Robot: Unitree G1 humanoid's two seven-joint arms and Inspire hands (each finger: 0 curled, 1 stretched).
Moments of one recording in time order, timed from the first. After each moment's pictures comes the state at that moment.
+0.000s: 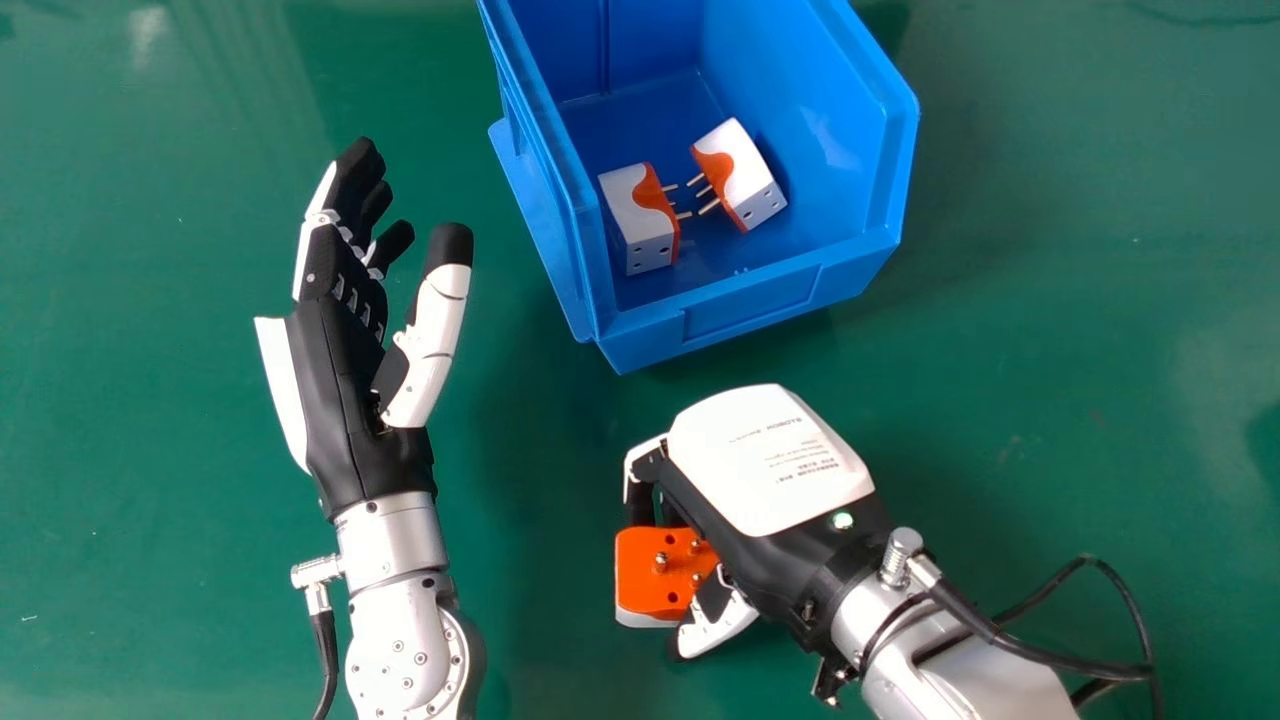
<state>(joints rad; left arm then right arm) -0.25 -0.04 0.17 0.96 0.05 -1.08 0.25 0.06 -0.32 0.57 -0.15 -1.10 0.06 0.14</state>
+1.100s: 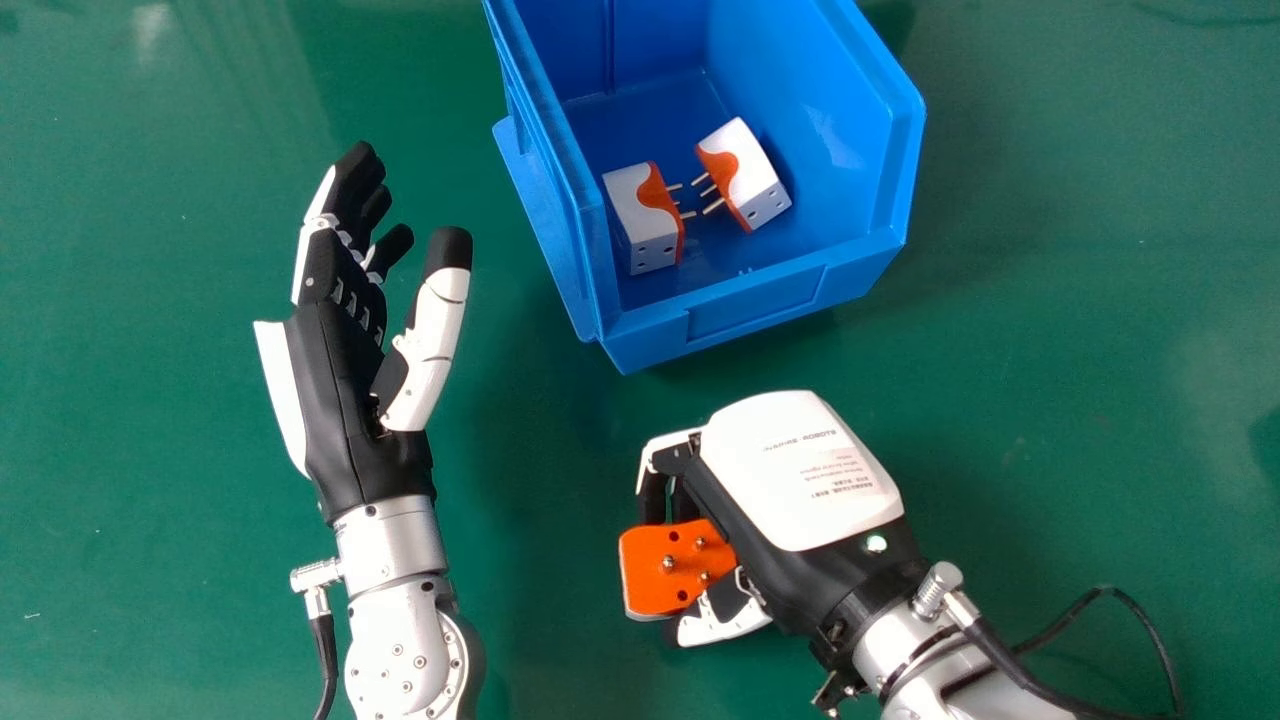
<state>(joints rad) -0.24 -0.04 0.17 0.96 0.05 -1.08 0.24 0.11 -0.32 0.56 -0.11 -1.03 0.02 -0.05</state>
